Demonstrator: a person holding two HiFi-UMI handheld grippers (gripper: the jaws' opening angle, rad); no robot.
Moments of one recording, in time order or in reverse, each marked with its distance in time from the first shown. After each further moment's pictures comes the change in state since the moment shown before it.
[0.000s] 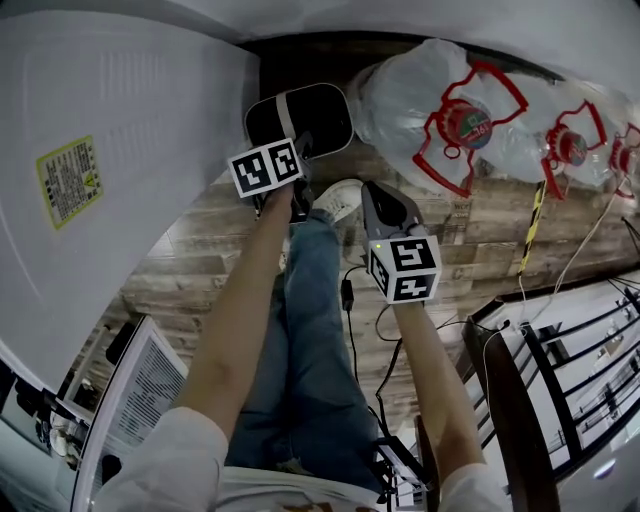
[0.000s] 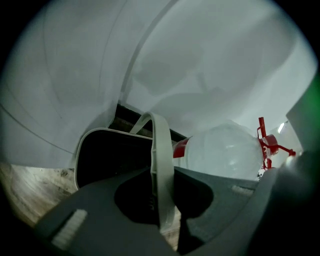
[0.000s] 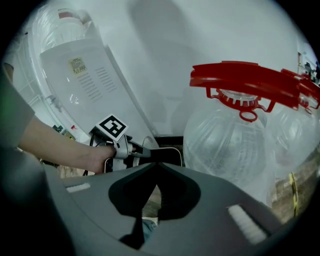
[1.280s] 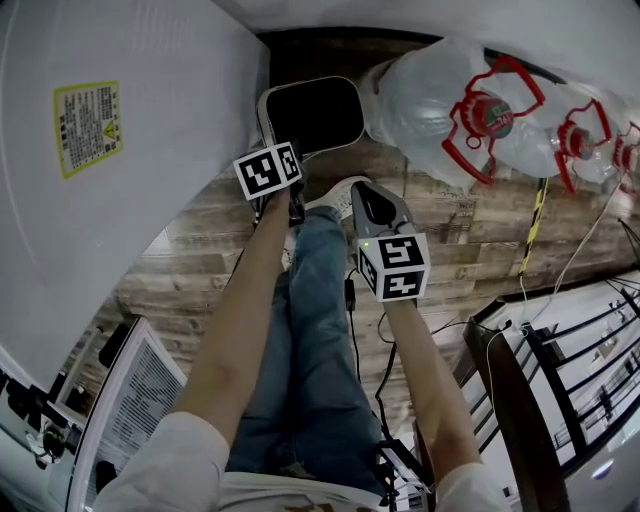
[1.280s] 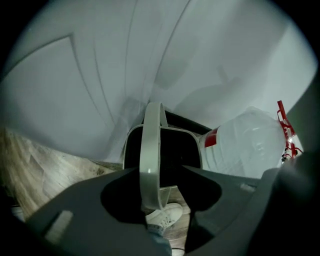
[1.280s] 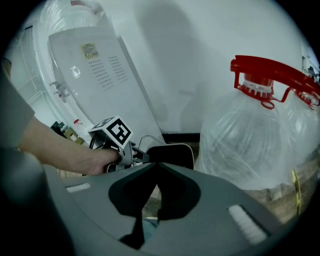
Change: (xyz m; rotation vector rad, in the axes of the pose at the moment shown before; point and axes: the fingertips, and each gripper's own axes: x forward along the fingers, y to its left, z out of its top) left arm -0.036 0.082 -0.025 0.042 0.025 0.270; right arm 0.019 0.053 -0.022 -0.029 0.006 0.006
